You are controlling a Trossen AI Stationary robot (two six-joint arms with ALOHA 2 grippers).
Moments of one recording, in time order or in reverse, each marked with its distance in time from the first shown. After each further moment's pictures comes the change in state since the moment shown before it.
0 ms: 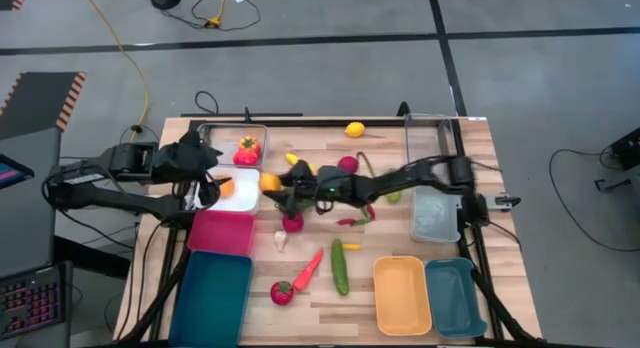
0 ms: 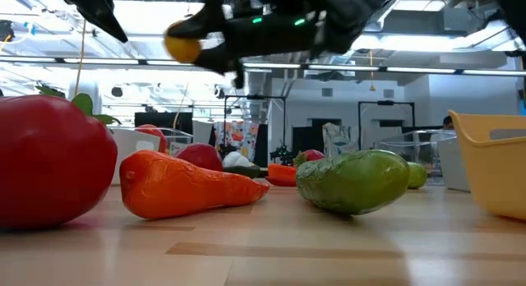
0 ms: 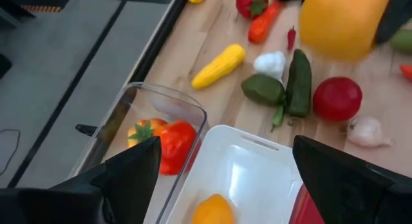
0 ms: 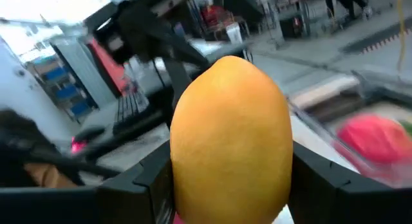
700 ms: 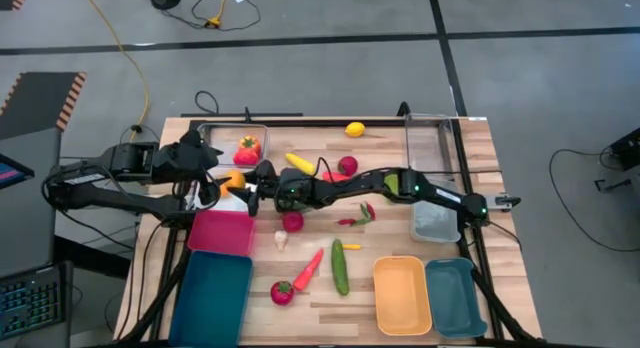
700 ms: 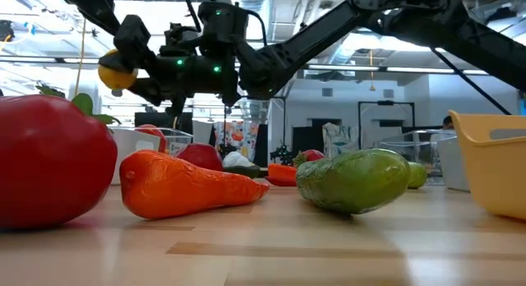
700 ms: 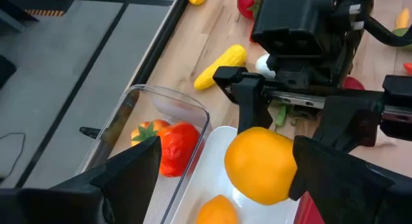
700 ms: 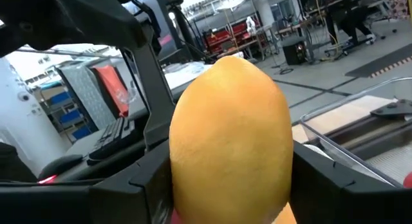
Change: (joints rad) left arm 0.000 -0.002 0.000 0.001 -0.005 0.020; right arm -0.032 0.477 0.608 -0.019 -0.011 0.000
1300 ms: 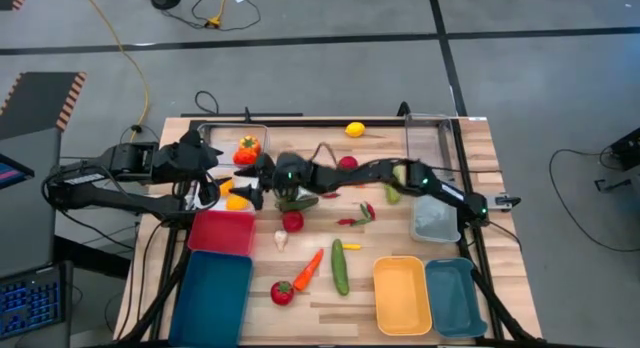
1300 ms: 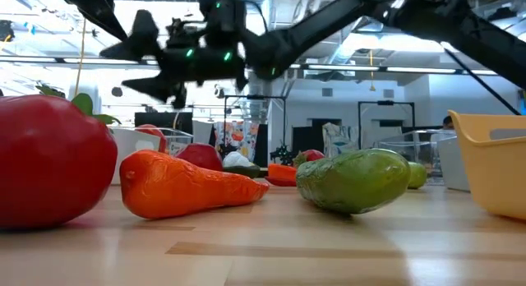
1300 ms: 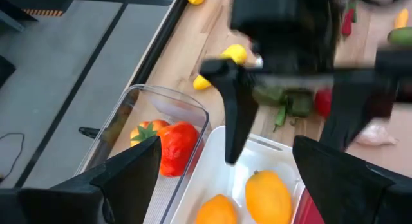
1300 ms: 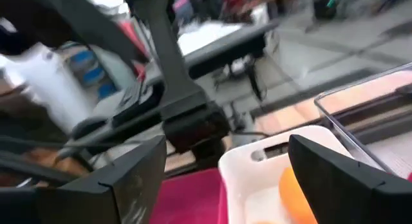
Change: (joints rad) left arm 0.000 0.000 0.000 -0.001 0.002 0.000; right arm -0.065 -0.115 0.002 -0.293 -0.228 0.000
